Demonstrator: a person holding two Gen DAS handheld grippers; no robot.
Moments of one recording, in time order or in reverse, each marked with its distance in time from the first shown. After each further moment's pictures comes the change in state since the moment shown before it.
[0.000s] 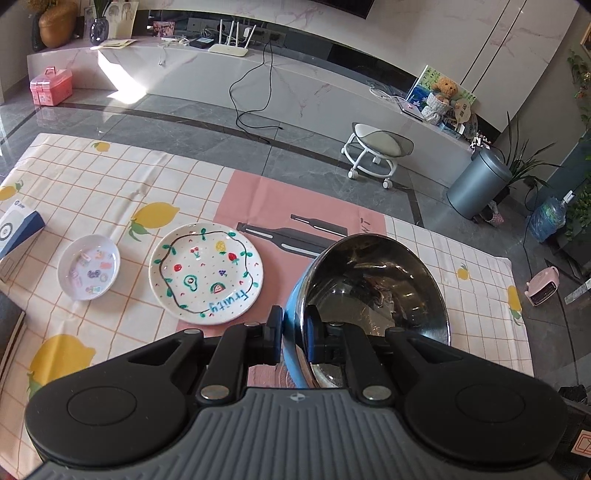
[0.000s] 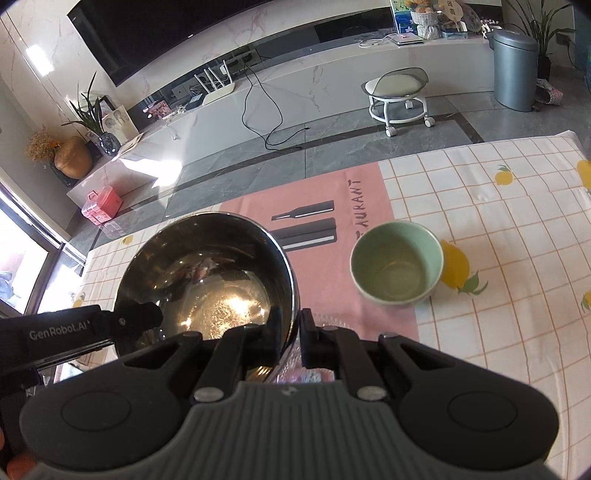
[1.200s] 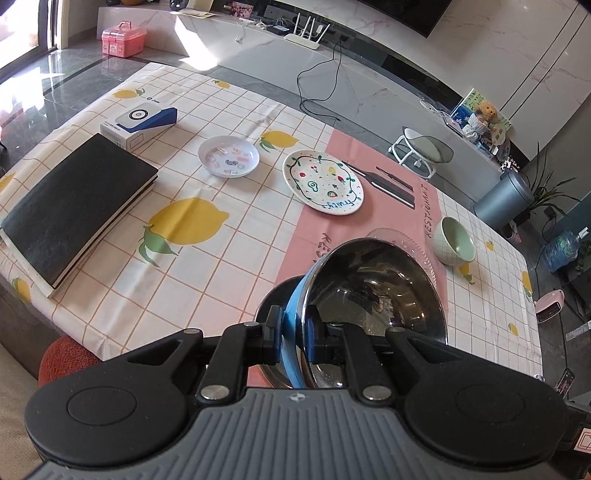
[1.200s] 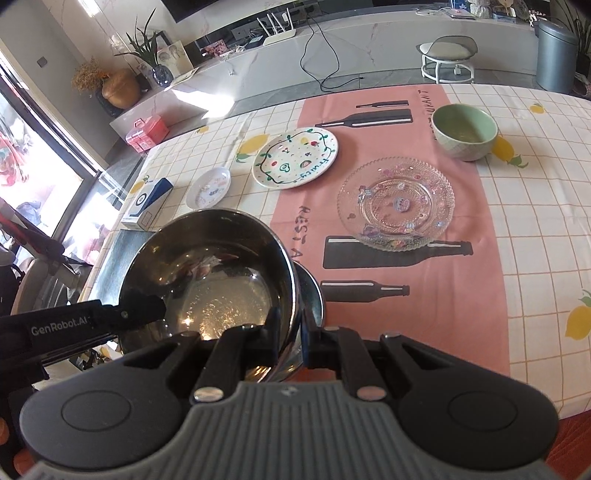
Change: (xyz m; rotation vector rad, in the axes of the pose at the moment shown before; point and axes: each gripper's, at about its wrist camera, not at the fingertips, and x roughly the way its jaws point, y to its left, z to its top) left arm -0.095 0.117 -0.134 -0.177 0.000 0.040; right arm -0.056 0.075 -0.160 -0.127 0.140 0.075
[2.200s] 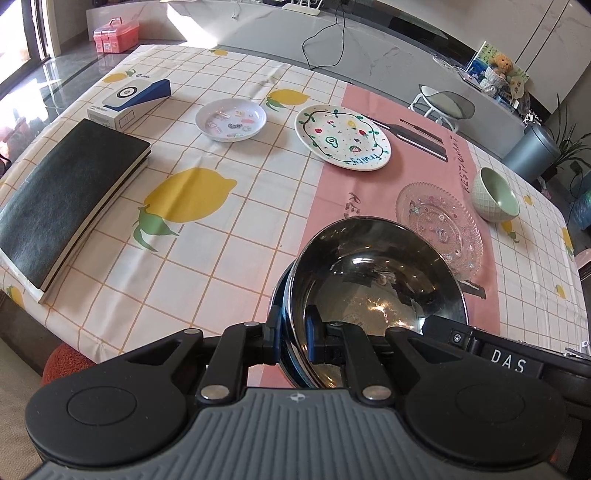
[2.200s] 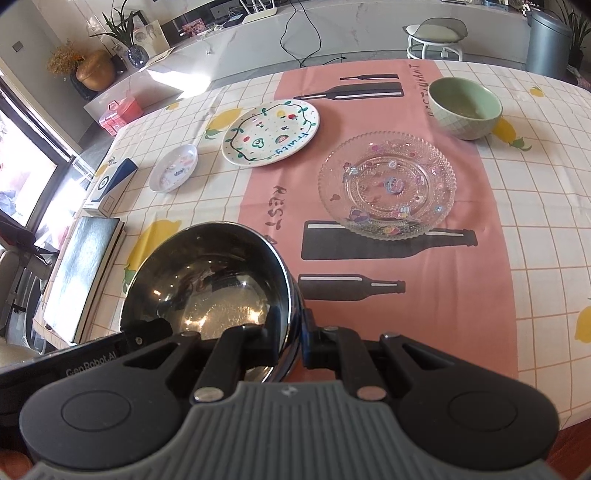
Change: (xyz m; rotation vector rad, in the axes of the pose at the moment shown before) left arm 0.050 -0.006 -0.012 0.105 0.084 0.109; right arm 0.054 -0.005 0.004 0.008 0.059 -0.083
